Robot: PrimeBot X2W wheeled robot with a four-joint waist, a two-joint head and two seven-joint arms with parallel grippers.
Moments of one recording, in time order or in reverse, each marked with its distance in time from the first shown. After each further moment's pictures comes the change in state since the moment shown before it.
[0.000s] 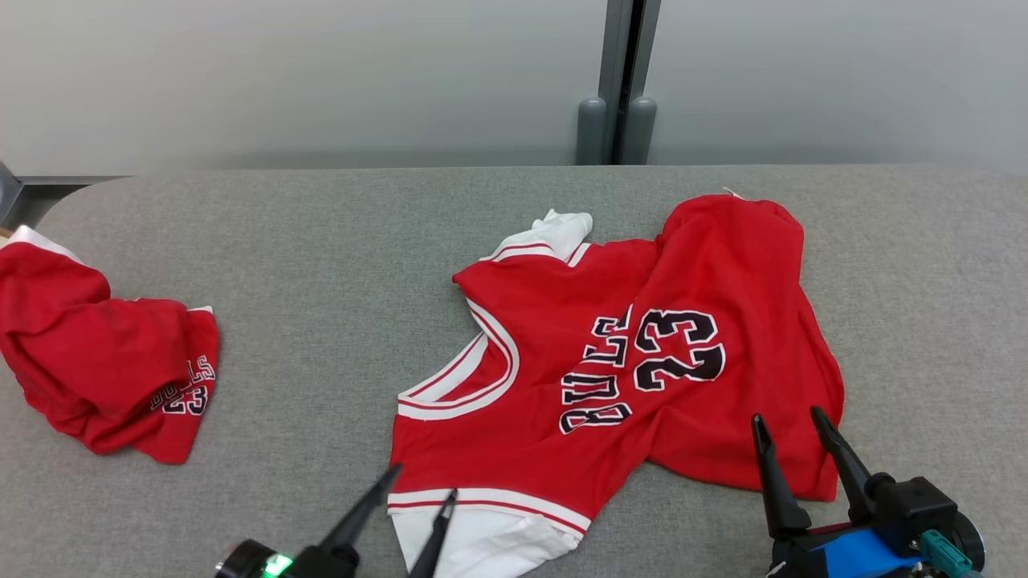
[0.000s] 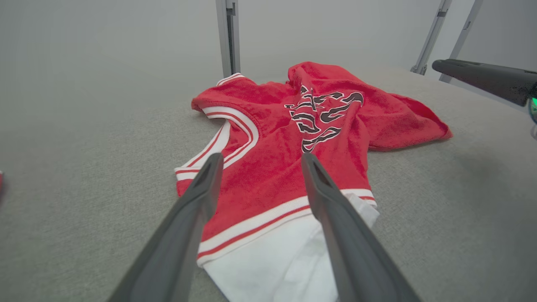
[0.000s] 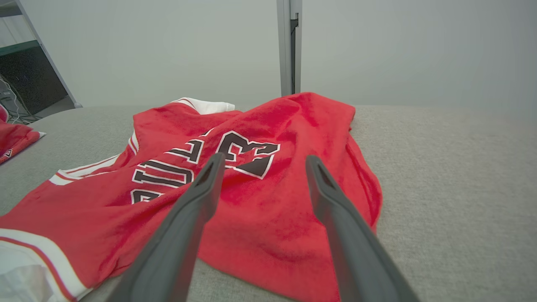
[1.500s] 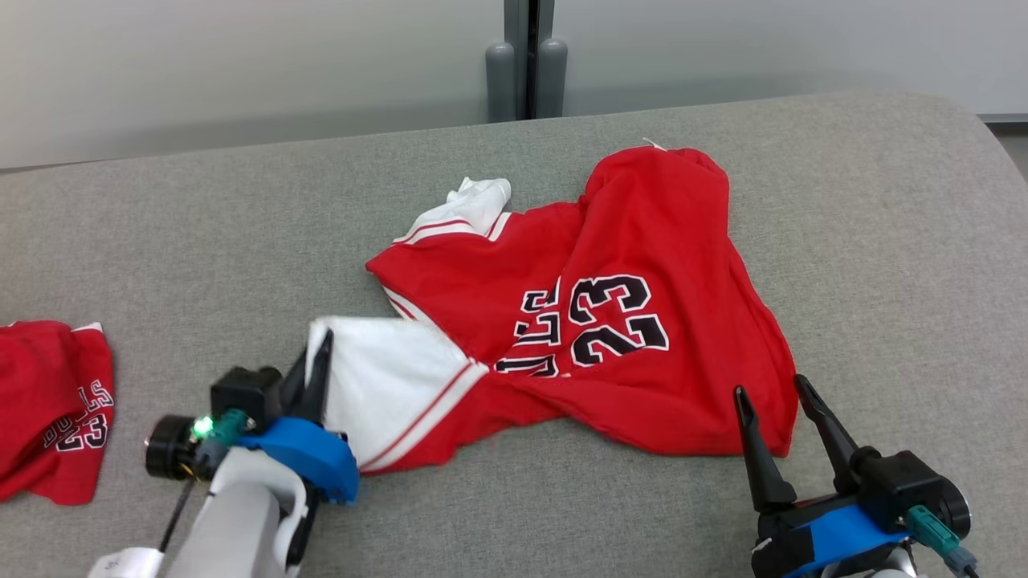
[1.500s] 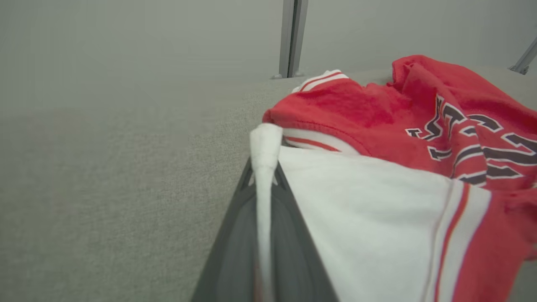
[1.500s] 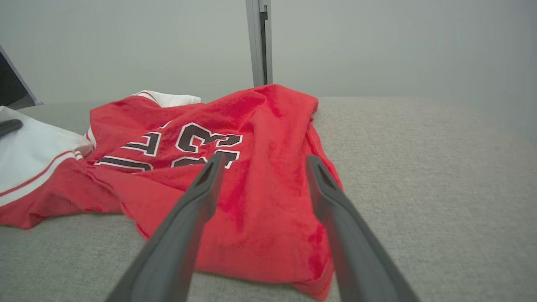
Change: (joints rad) left arm -0.421 -0.155 0.276 0.574 0.041 -0.018 -0.003; right arm -0.051 0.000 0.031 -0.017 -0.017 0.000 0.000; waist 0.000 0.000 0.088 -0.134
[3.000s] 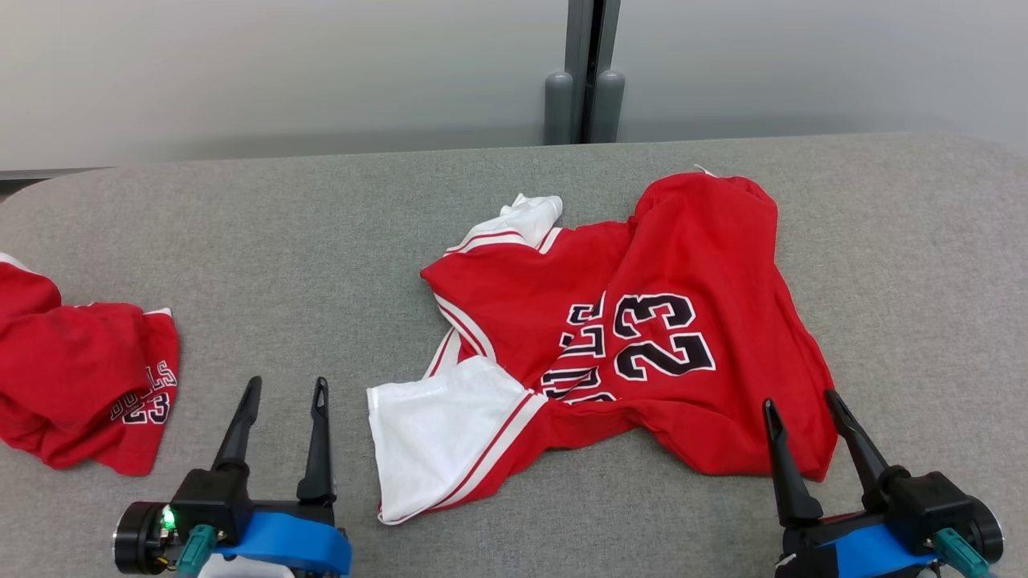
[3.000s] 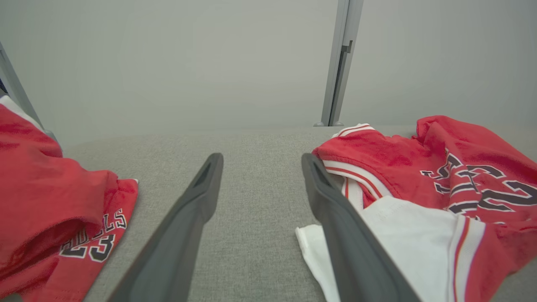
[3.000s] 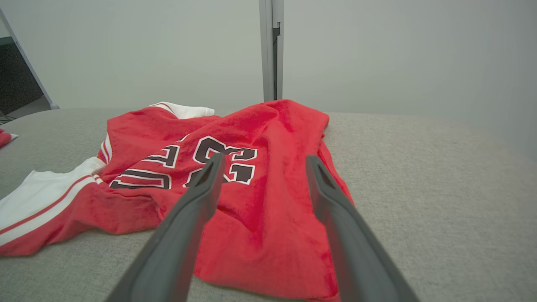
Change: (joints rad) left arm 0.335 -0.099 0.241 -0.490 0.167 0.014 0.002; right arm 0.061 -0.001 -0.052 -0.055 -0.025 0.000 0.000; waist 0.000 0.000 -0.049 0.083
